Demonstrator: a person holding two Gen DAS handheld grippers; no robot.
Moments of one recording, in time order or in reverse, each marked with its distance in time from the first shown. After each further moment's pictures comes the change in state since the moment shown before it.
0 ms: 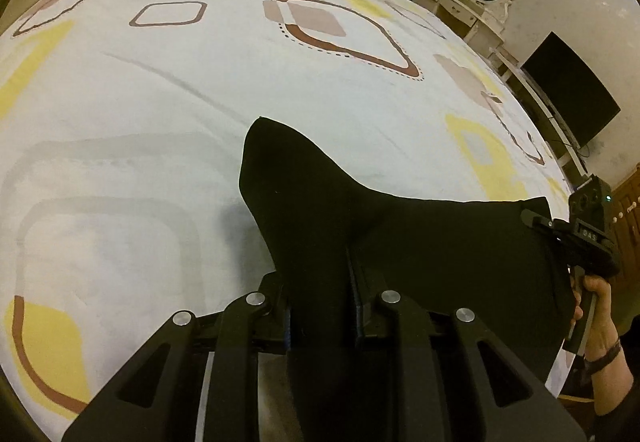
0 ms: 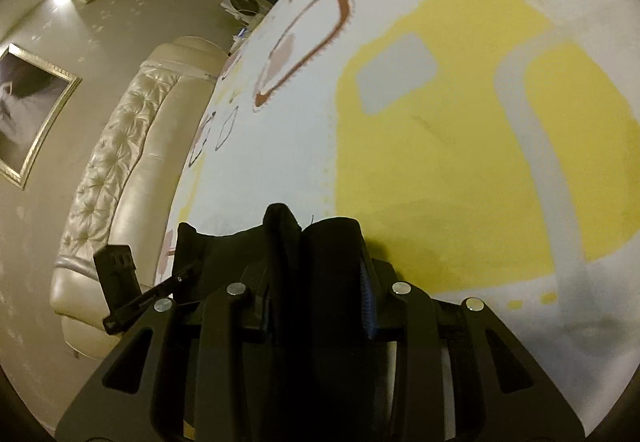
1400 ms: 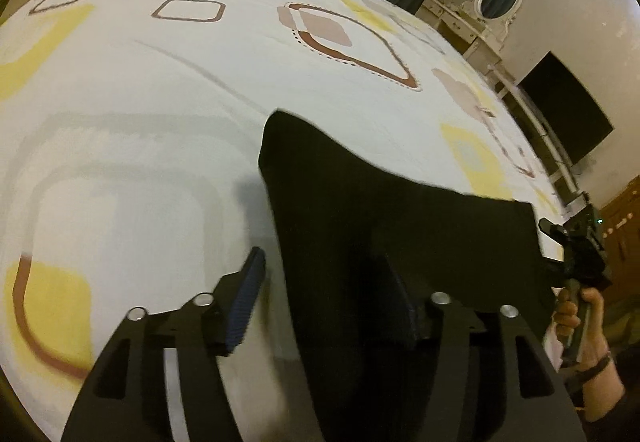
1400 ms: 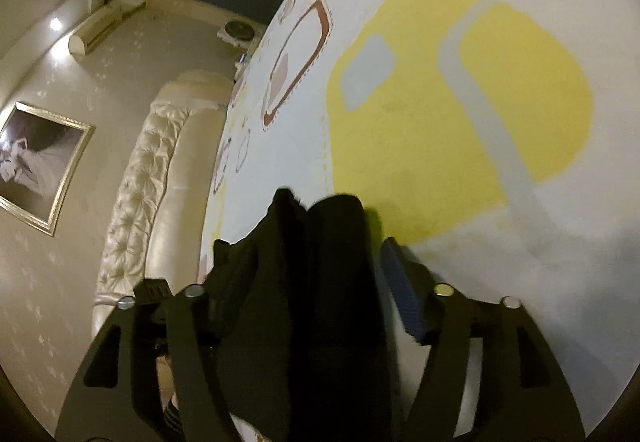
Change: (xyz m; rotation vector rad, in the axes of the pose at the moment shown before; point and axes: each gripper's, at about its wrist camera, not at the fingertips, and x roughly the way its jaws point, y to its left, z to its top) left arm -0.034 0.012 -0.024 -0.065 -0.033 -0.046; right arm -0.049 -0.013 -0.022 0.136 -0.070 0.095
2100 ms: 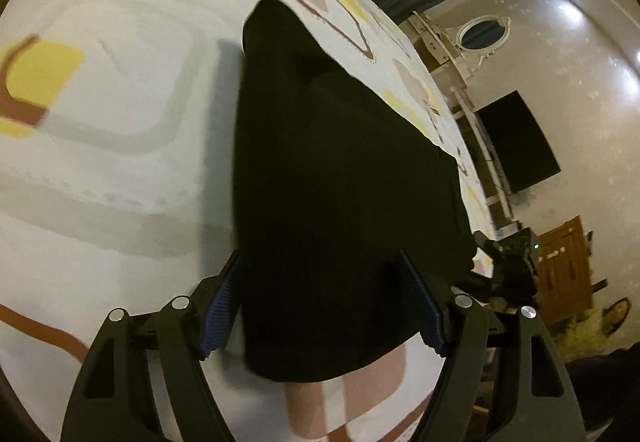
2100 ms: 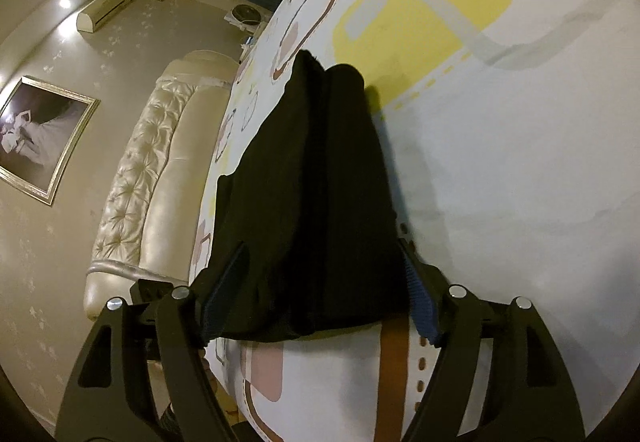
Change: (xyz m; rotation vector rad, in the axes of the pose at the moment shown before) left arm -0.024 -0.014 -0.088 -0.222 0.028 -0.252; right arm -0.024 0.007 -0.083 -0.047 0.040 -0.016
